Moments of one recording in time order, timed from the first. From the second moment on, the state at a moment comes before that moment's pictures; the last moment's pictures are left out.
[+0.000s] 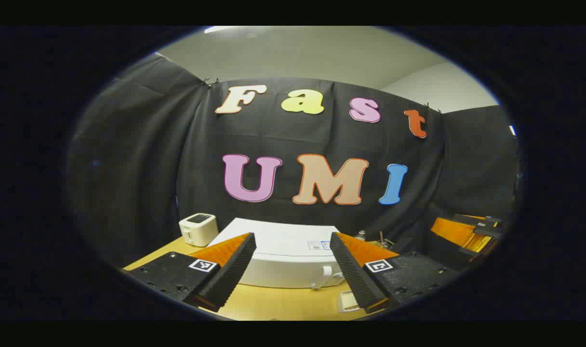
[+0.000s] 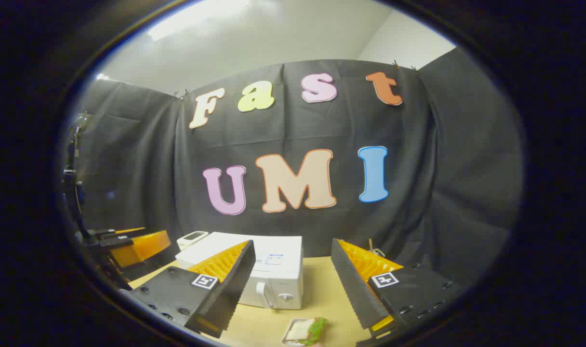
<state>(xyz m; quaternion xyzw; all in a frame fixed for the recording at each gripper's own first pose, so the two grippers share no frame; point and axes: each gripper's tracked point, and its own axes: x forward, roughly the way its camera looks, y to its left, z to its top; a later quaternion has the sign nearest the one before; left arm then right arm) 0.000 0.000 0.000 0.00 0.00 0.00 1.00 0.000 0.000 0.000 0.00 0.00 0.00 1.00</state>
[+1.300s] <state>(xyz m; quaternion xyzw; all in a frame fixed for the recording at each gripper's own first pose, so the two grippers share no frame) 0.000 -0.052 -0.037 0.00 0.05 -0.04 1.00 -0.031 -0.062 -0.011 -0.05 0.03 -0.04 1.00</state>
